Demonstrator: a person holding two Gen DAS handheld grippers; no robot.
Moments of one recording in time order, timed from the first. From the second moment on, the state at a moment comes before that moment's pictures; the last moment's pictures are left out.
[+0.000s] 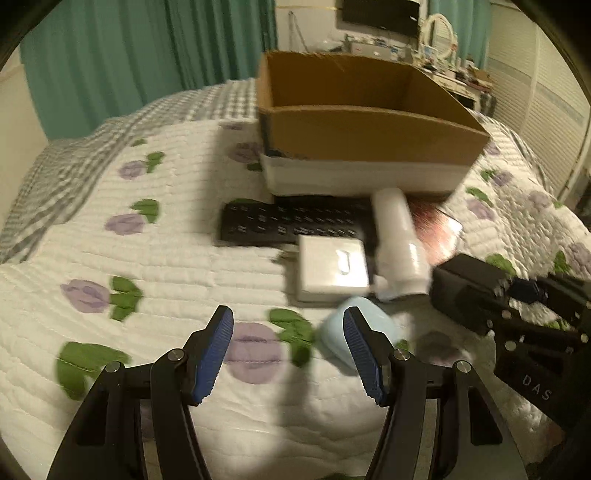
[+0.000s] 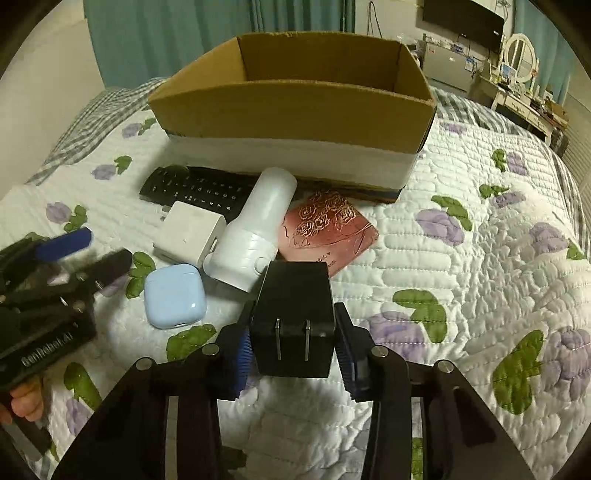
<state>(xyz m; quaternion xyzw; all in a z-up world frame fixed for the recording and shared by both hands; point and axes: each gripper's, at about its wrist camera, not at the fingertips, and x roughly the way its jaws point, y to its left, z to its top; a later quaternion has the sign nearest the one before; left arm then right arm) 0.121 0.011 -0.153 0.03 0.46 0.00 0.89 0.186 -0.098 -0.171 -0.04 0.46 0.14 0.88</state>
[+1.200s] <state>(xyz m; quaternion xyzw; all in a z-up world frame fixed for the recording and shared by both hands) 0.106 -0.031 -0.122 0.03 0.45 -0.03 0.89 0.162 -0.112 -0.109 -0.03 0.37 0.16 0.91</state>
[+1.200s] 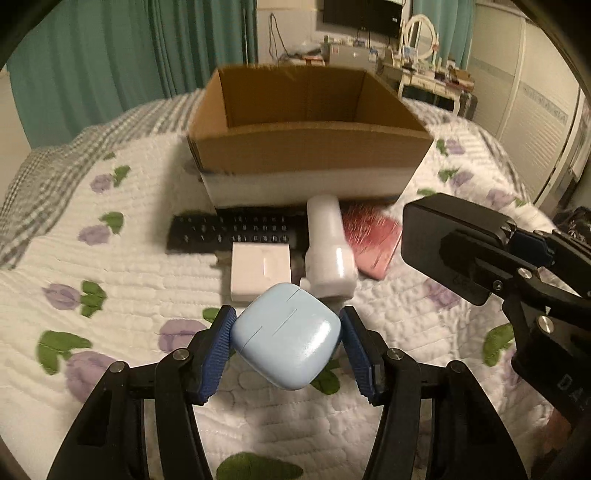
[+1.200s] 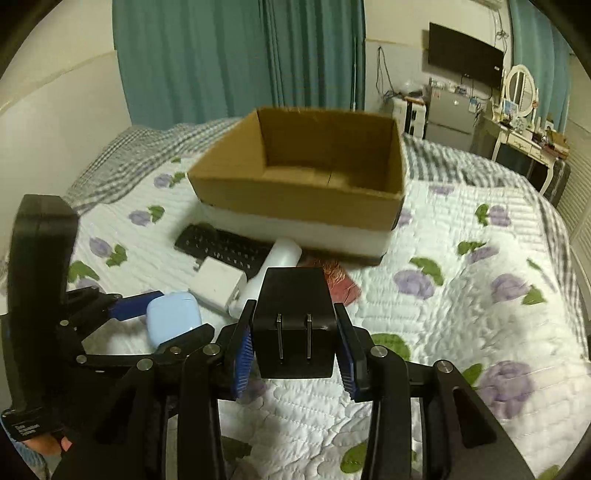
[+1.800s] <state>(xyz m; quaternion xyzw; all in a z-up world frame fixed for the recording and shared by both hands) 0.134 -0.022 0.007 0.01 0.35 -0.03 0.94 0.180 -0.129 -0.001 -0.02 0.27 0.17 0.95</state>
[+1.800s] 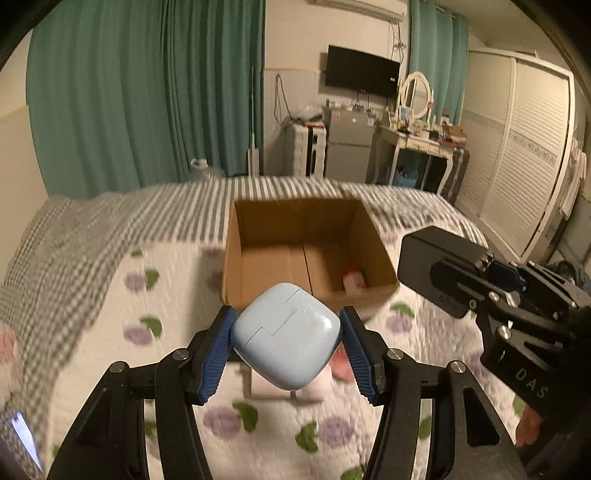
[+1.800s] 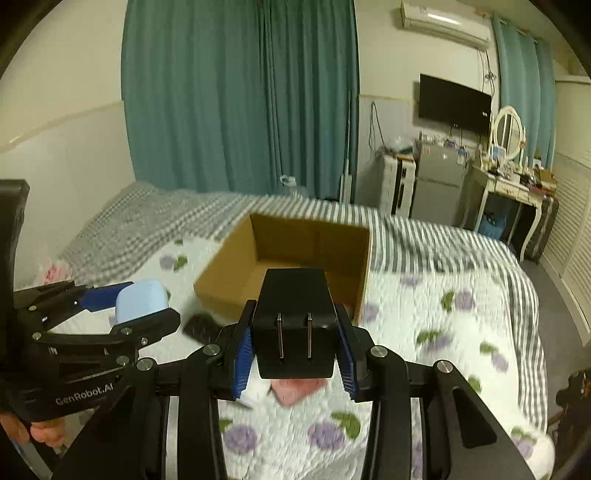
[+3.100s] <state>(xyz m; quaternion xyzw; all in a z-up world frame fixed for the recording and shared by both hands) 0.338 -0.023 -0.096 0.08 0.42 -0.04 0.90 0.408 -0.112 -0.074 -0.05 0.34 0.20 0.92</state>
